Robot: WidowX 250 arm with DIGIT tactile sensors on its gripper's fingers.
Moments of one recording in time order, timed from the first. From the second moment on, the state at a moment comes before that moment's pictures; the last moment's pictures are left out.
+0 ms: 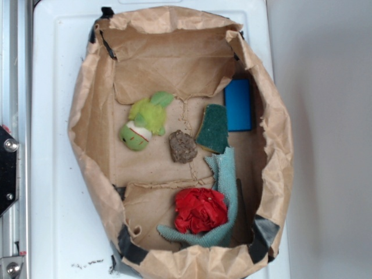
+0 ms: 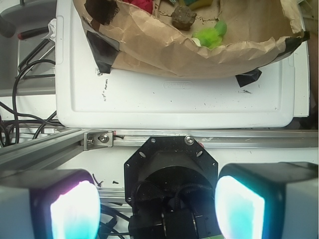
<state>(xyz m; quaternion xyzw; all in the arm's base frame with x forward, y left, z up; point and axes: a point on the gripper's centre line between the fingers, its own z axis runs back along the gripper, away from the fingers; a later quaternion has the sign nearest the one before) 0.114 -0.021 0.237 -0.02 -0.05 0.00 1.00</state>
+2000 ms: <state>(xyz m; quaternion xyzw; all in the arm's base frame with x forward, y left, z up) 0.270 0.054 0.150 0.03 -0.08 -0.12 0.99</state>
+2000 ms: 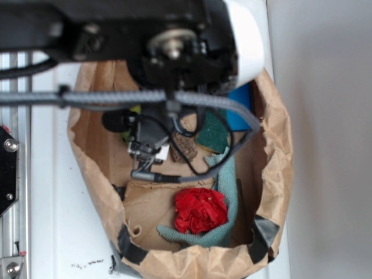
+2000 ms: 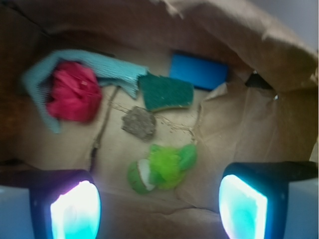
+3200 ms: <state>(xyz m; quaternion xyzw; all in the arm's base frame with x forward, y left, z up) 0.272 0.054 0.101 0.03 -0.09 -0.13 0.99</state>
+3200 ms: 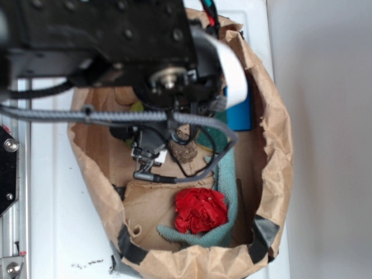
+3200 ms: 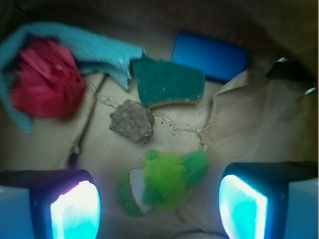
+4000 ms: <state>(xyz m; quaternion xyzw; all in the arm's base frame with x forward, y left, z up) 0.271 0.050 0.063 0.03 -0.09 -0.14 0.99</state>
